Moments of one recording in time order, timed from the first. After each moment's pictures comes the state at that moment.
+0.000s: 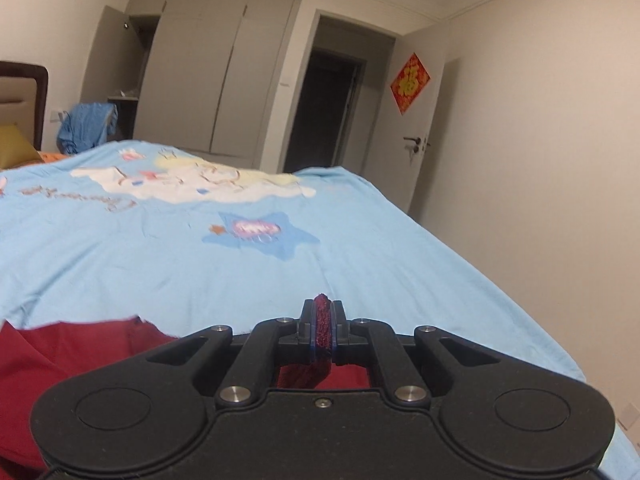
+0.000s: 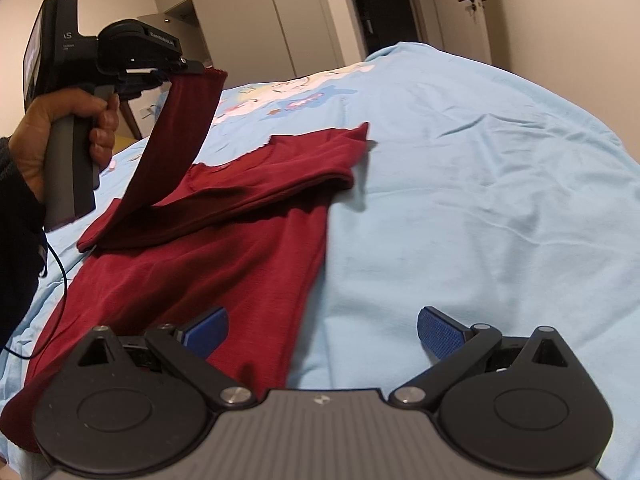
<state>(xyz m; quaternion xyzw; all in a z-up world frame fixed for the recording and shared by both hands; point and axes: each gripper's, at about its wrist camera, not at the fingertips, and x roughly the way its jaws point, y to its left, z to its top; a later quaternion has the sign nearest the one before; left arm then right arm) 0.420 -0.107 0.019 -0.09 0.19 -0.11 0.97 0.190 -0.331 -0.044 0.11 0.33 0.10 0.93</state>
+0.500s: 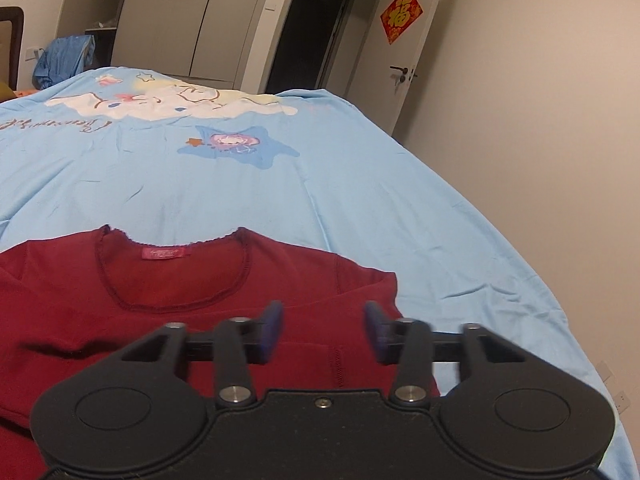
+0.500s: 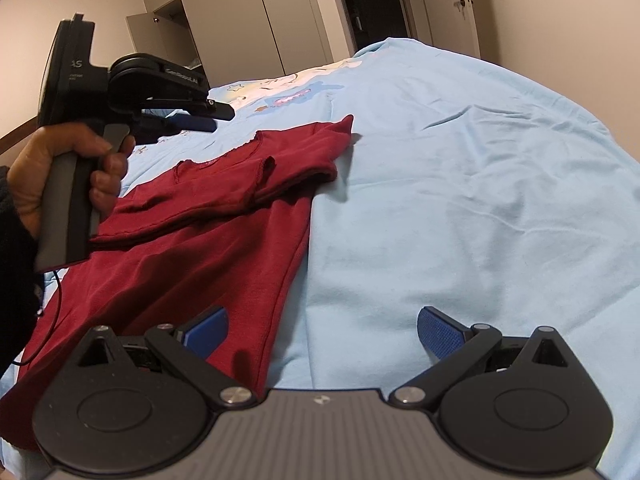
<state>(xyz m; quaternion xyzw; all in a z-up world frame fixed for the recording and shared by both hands) 0.423 -0.104 -0.006 -0.10 0.29 -0.14 0.94 0.188 -0.336 -0.049 0.11 0.33 0.09 0.93</state>
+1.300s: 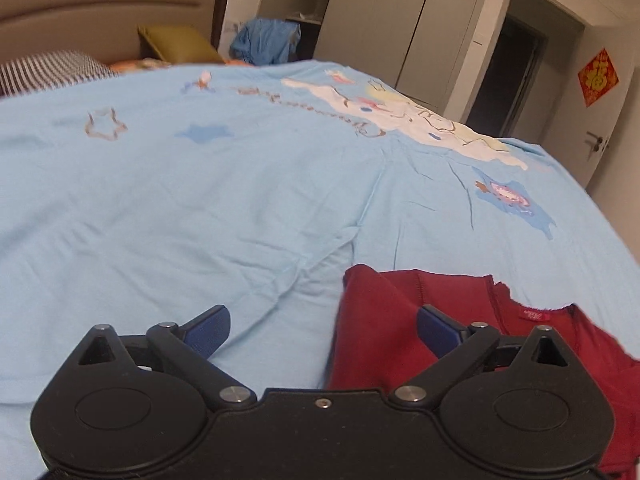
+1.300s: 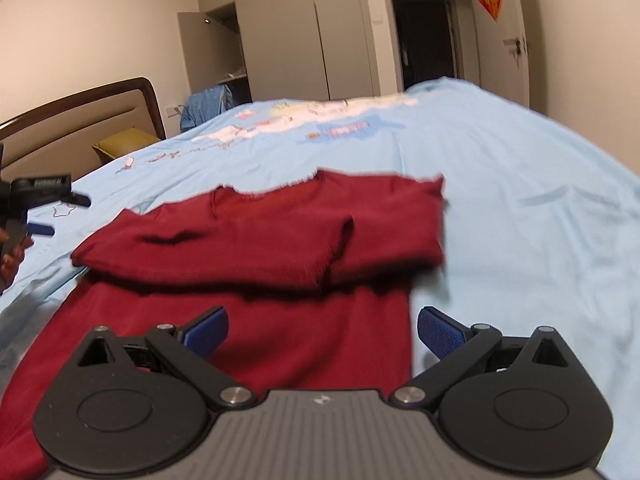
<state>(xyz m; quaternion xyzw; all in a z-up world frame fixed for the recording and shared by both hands) 0.406 0.201 -0.019 -0.19 0.30 0.11 0.93 0.278 -0.258 -0.036 0.04 0.27 0.14 0.95</state>
